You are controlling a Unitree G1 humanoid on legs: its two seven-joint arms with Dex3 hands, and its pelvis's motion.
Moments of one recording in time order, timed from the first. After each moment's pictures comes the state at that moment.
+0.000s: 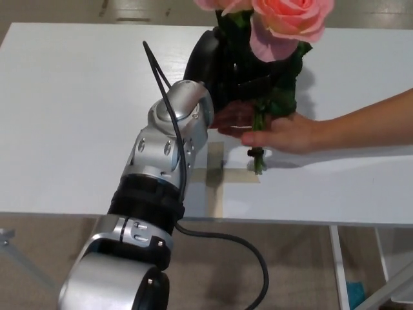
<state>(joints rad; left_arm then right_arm) -0.97 -0.10 0.09 0.73 -0.14 0.15 -0.15 -0.29 -0.25 -0.09 1.32 -0.14 -0.15 -0.12</state>
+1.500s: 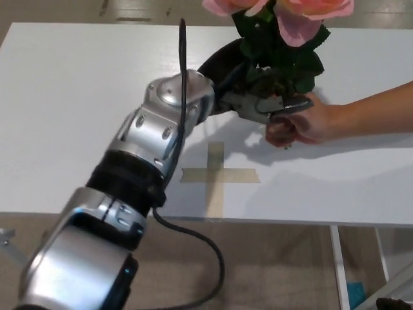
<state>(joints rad) -1.06 0.13 -0.27 0.75 -0.09 0.25 -0.45 -0.31 -0.25 -0.08 1.32 -0.14 -0.15 -0.12</state>
